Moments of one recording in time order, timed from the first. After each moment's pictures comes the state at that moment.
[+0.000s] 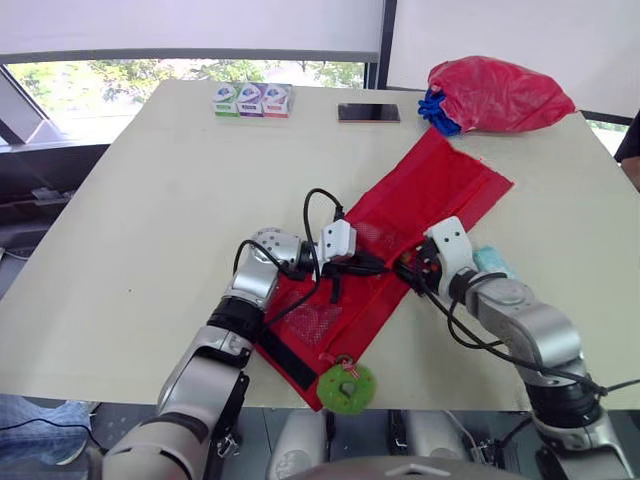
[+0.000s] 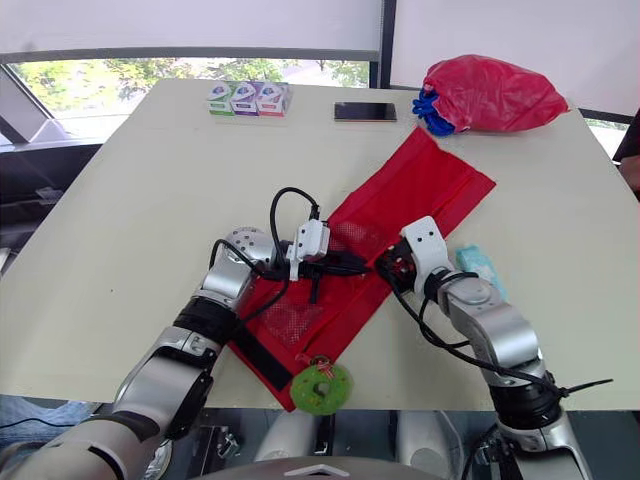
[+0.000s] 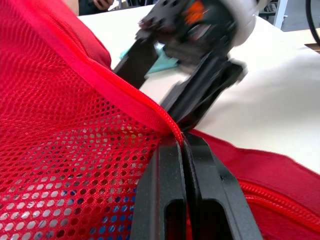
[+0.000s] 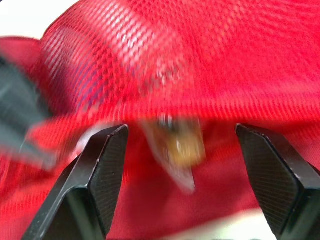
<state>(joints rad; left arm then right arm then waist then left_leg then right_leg) -0.70 0.33 -0.23 0.57 -0.14 -0.19 -1.37 -0.26 -0.37 0.14 -0.47 0.29 0.98 0.36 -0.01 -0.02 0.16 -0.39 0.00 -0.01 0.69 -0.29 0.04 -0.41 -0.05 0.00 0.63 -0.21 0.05</state>
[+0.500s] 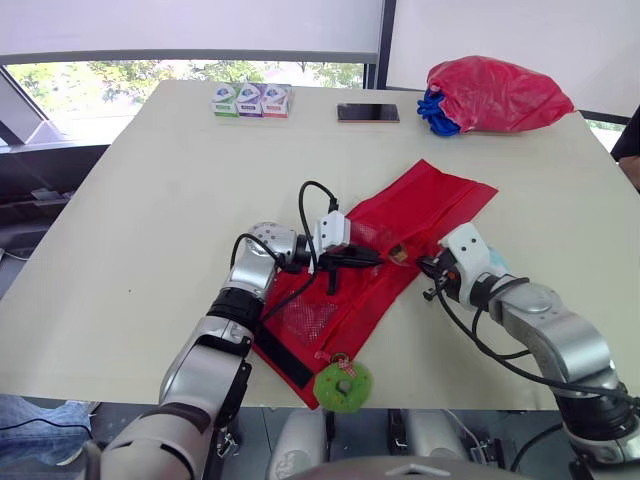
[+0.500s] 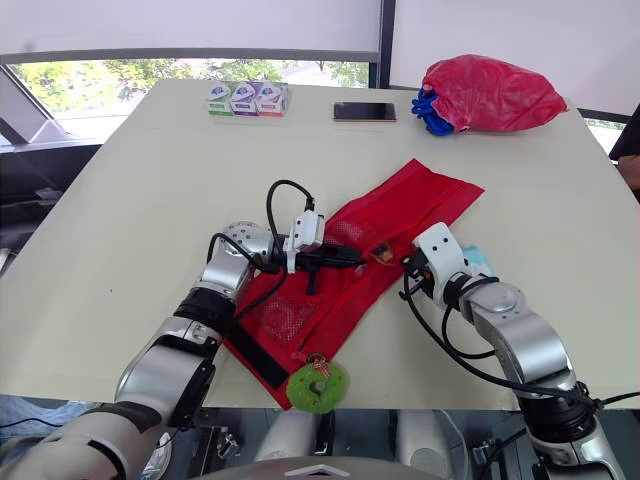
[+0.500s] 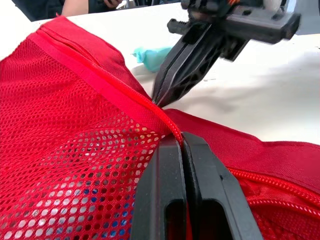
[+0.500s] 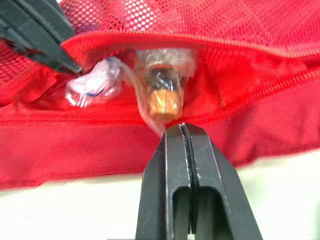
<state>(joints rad) -0.74 0.31 -0.21 0.67 -0.15 -0.22 -1.37 -0.26 -0.44 0.18 -0.41 0.24 0.81 0.42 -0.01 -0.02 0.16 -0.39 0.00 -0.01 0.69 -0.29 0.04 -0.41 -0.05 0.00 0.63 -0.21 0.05</state>
